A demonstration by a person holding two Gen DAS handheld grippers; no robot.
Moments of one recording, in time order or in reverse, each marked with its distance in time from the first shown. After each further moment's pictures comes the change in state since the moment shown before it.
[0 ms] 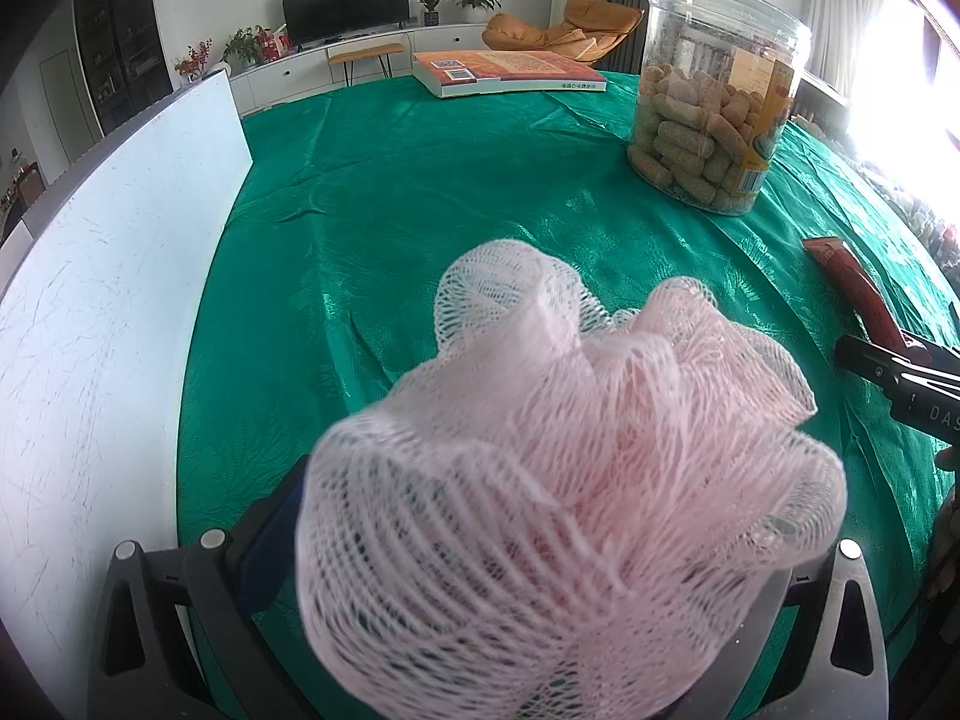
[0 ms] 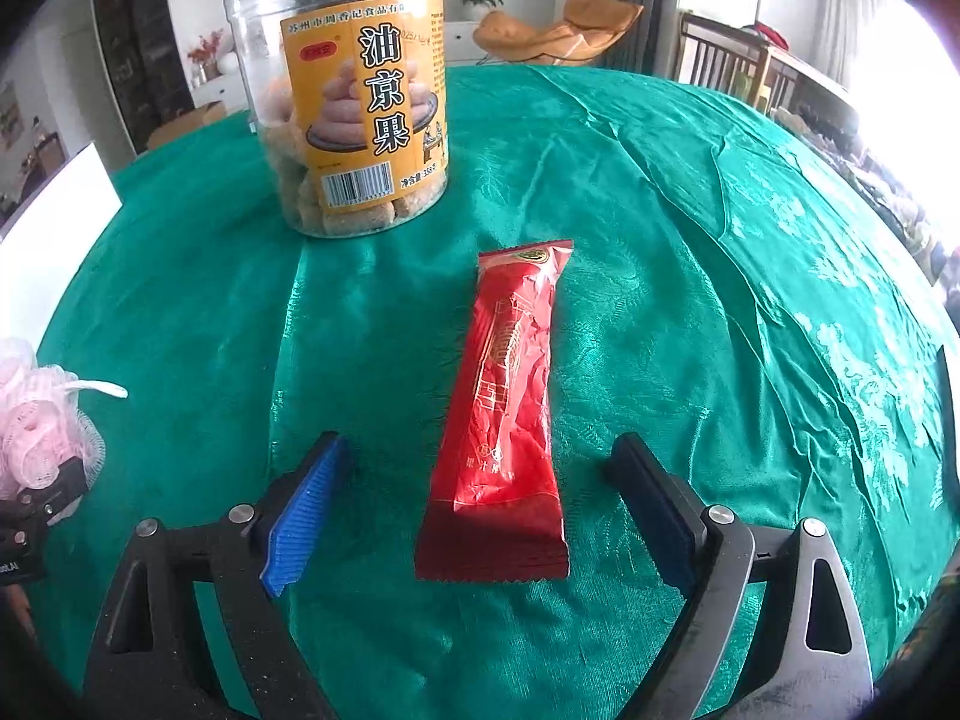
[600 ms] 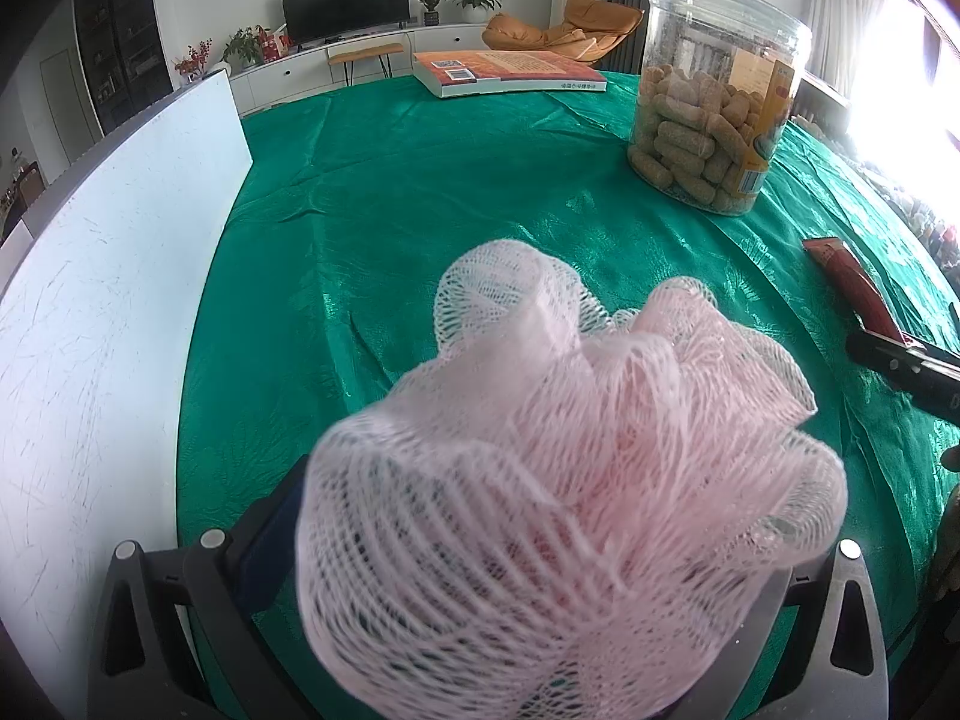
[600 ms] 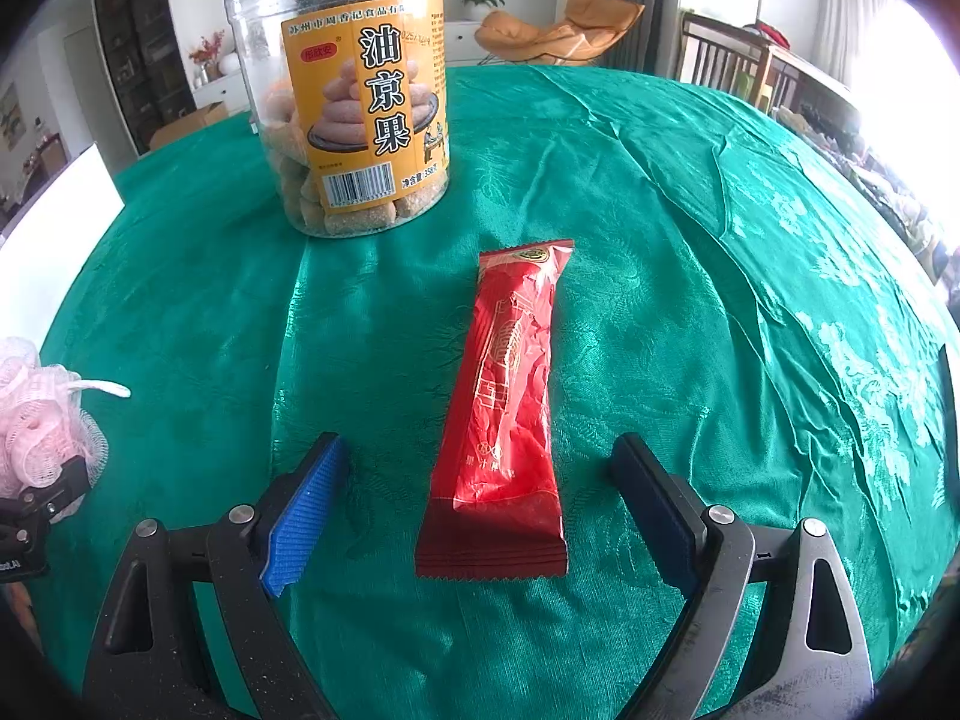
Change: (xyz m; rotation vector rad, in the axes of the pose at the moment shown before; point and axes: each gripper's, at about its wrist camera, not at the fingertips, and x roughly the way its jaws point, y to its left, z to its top) left arm 0.000 0.000 0.000 0.000 0.001 0.001; right arm -0.003 -0.005 0.001 0.026 0.003 0.044
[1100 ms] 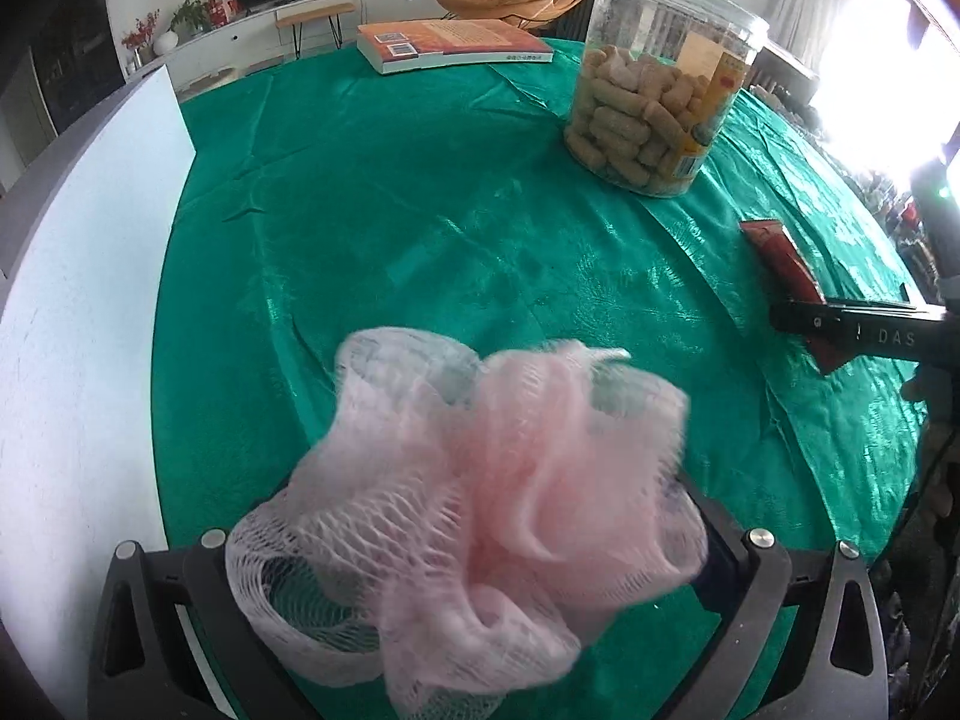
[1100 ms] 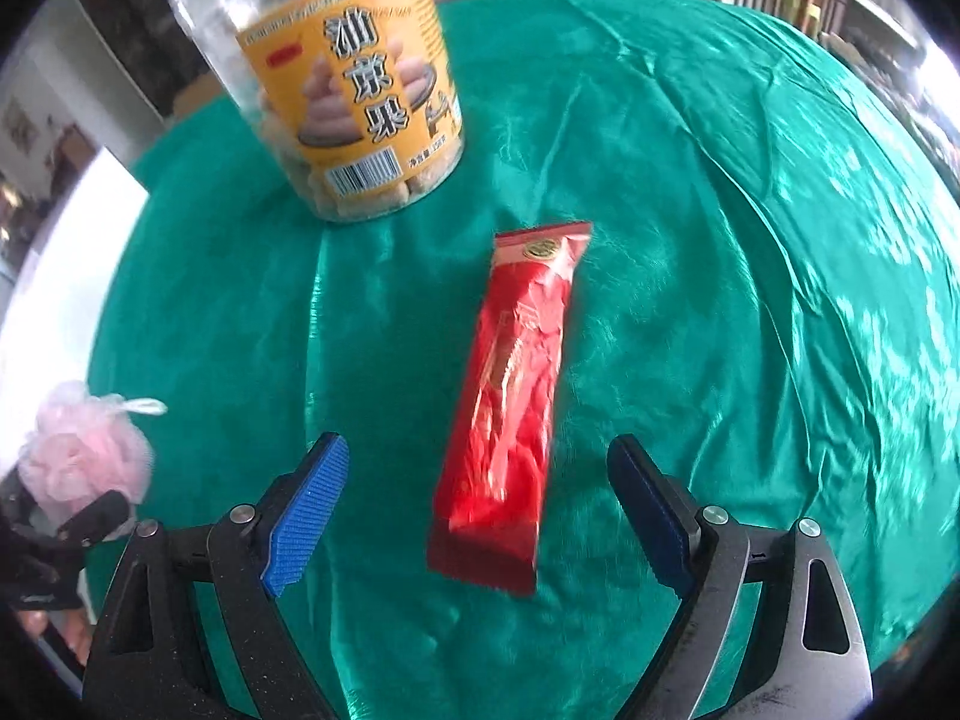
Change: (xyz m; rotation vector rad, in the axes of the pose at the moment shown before) left arm -0.014 -0.014 0.019 0.042 0.117 -0.107; right arm 0.018 -0.002 0.041 -0.011 0.270 0.106
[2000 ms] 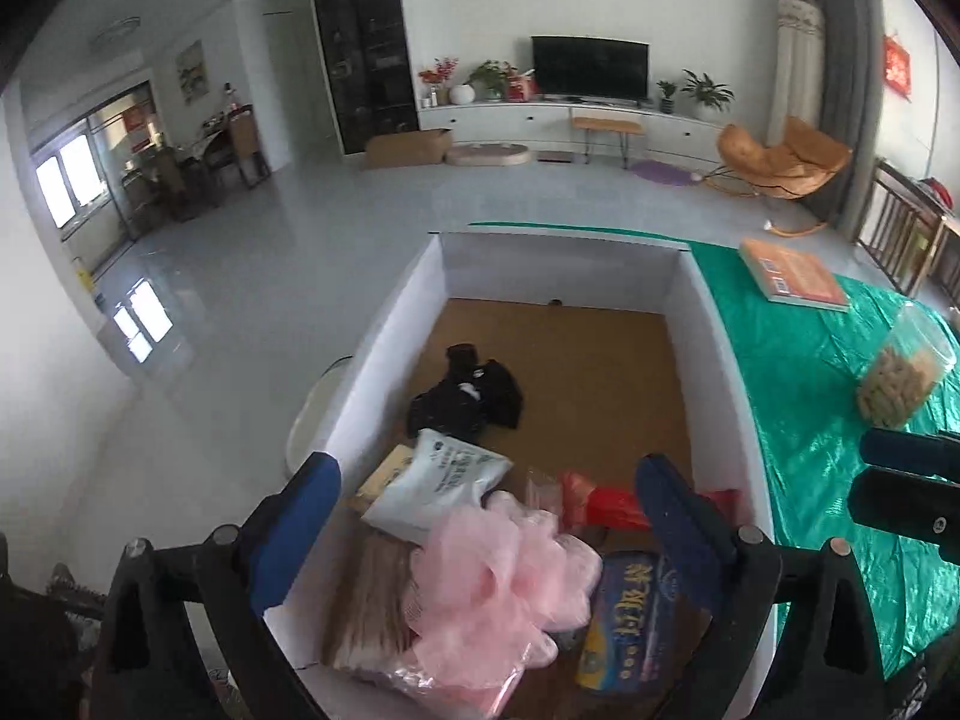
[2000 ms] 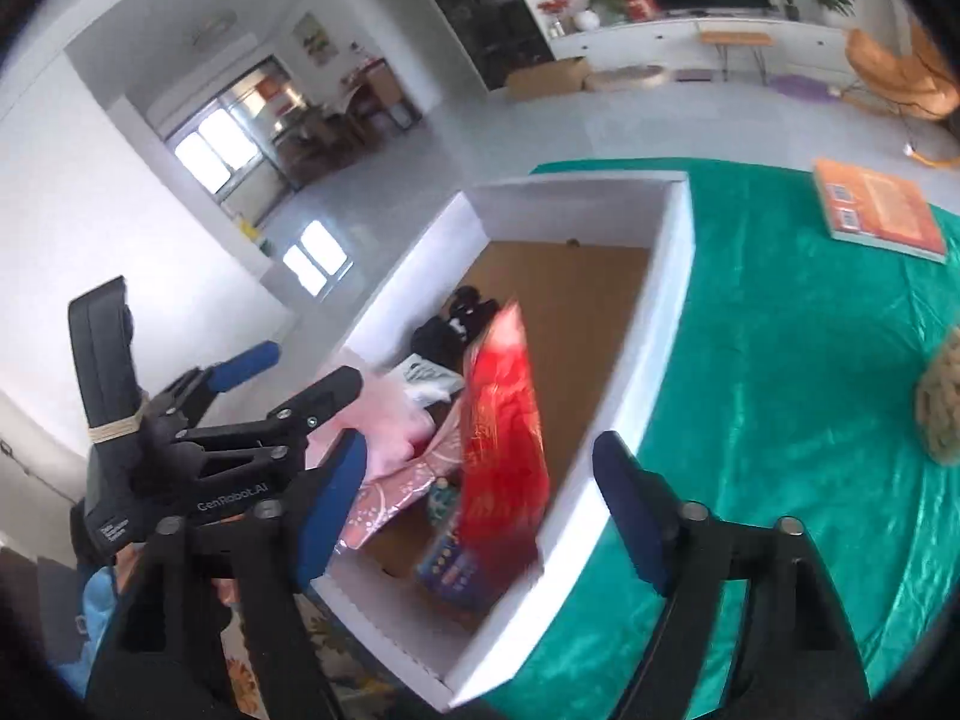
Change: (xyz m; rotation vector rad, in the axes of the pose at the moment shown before) left arm -0.247 0.211 -0.051 -0.403 -0.281 0.491; right arm -0.135 0.374 -0.024 -0.435 -0.105 0.590
